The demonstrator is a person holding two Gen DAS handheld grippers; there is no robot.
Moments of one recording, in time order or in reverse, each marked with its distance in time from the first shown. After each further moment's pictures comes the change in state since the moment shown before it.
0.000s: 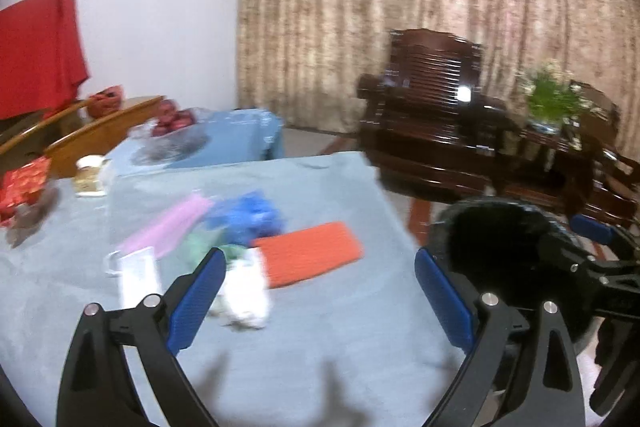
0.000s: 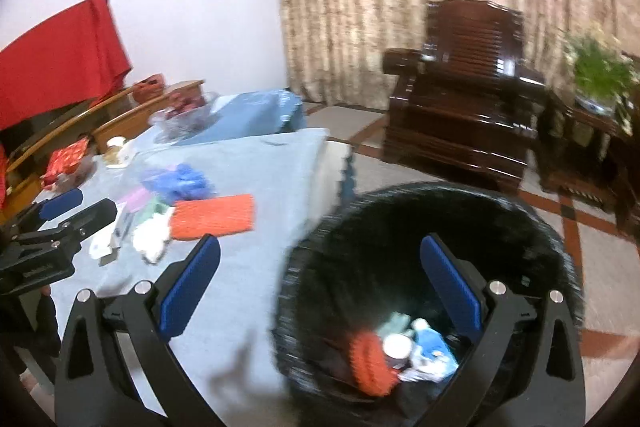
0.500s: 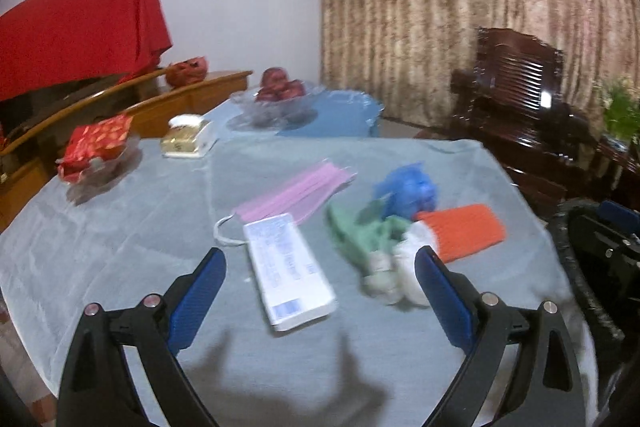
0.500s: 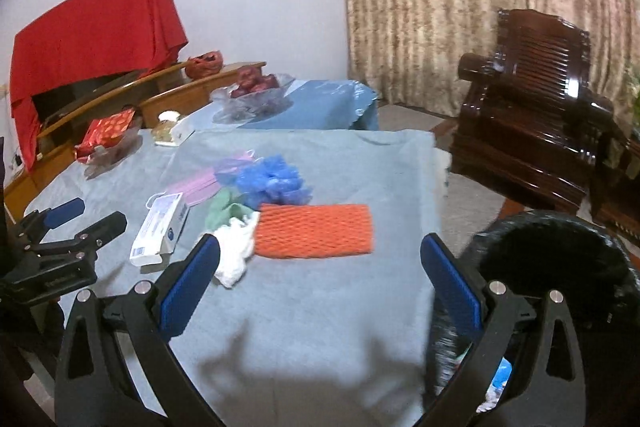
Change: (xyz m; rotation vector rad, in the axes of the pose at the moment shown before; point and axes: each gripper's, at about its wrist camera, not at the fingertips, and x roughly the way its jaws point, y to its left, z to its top) left arm 0.007 0.118 -0.033 -0.104 0.046 0.245; right arm 0.066 0.114 0.014 -0.112 0.027 0.154
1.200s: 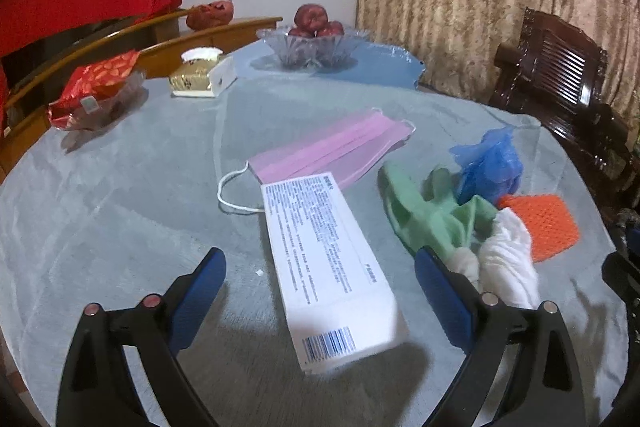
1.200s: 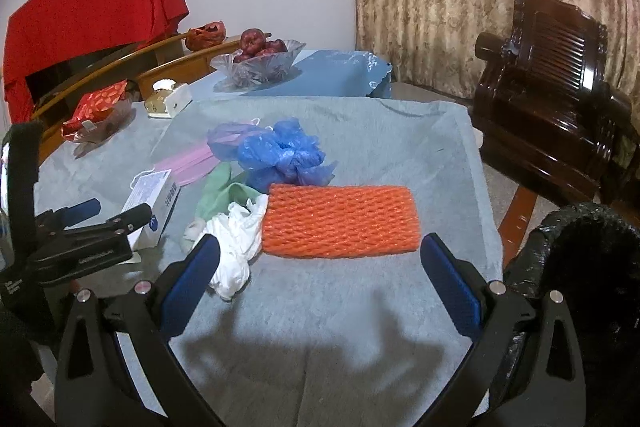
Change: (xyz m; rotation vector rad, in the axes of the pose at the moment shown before) left arm 0.096 0.028 -0.008 -0.097 0.167 0.058; right arm 0.068 0.019 -0.008 -0.017 0.091 0.005
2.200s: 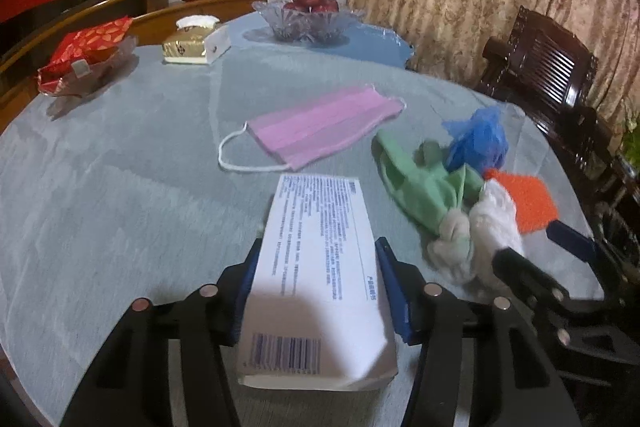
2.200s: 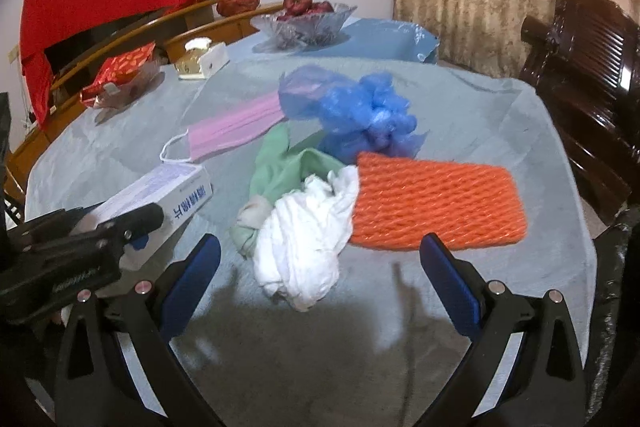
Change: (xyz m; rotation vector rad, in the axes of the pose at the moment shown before) left arm -0.010 0.019 -0.017 -0.040 0.086 -0.097; right arm 0.048 0.055 -0.006 -0.058 0.114 0.100
